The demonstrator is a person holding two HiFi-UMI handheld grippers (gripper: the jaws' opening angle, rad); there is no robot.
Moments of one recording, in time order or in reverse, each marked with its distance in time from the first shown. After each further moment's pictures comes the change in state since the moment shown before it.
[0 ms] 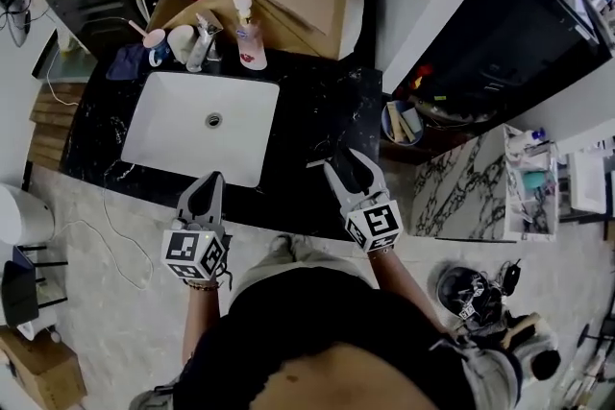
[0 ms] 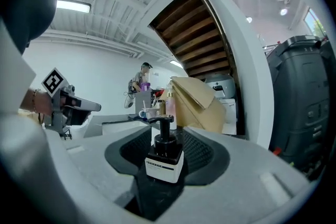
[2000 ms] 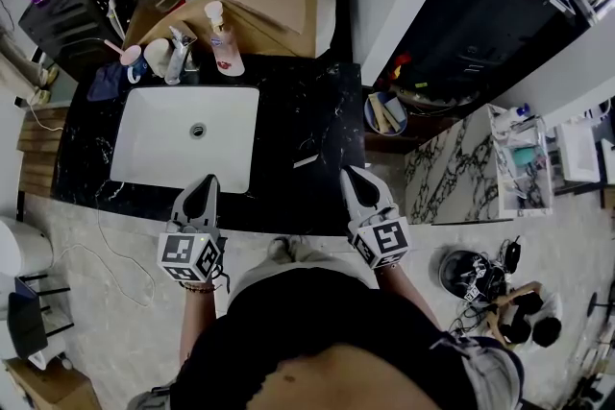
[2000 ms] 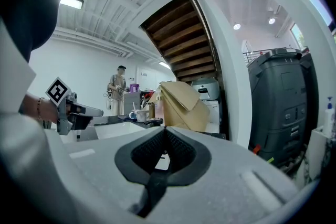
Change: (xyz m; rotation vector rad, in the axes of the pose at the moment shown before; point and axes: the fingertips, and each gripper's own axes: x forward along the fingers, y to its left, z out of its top) left arm 0.016 -0.007 0.000 0.025 0.020 -0.090; right arm -0.058 -0.006 0.009 0.045 0.016 -0.152
